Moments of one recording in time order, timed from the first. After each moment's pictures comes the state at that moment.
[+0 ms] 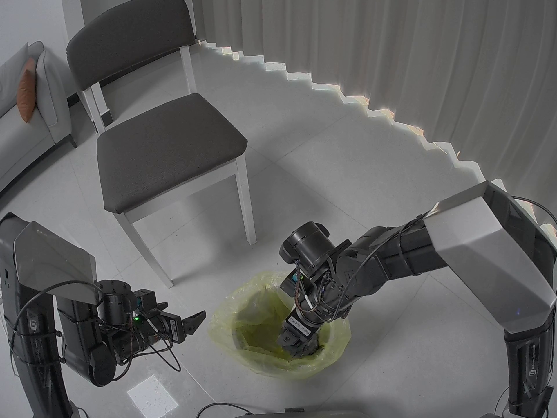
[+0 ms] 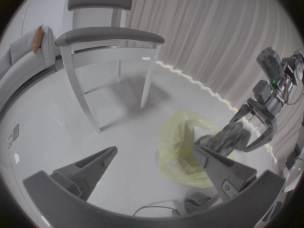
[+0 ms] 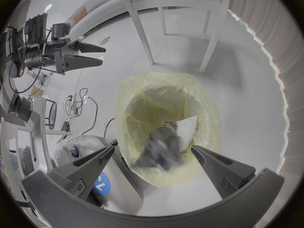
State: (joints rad) left arm -0.21 2.26 -0.19 -1.55 -0.18 -0.10; right arm 0.73 2.36 -1.56 0.34 0.05 -0.17
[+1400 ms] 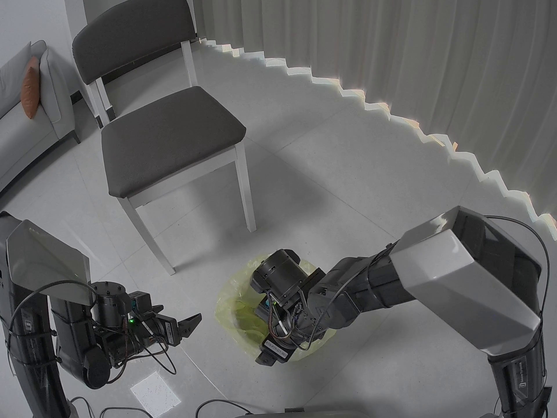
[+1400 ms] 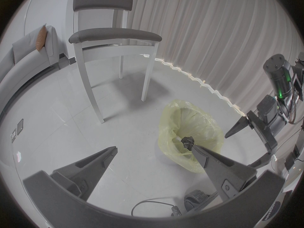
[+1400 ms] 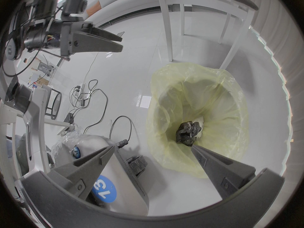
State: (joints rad) left arm -0.21 2.23 -0.15 -1.55 -0.17 -0.10; right arm 0.84 2.42 -1.55 0.25 0.03 -0.16
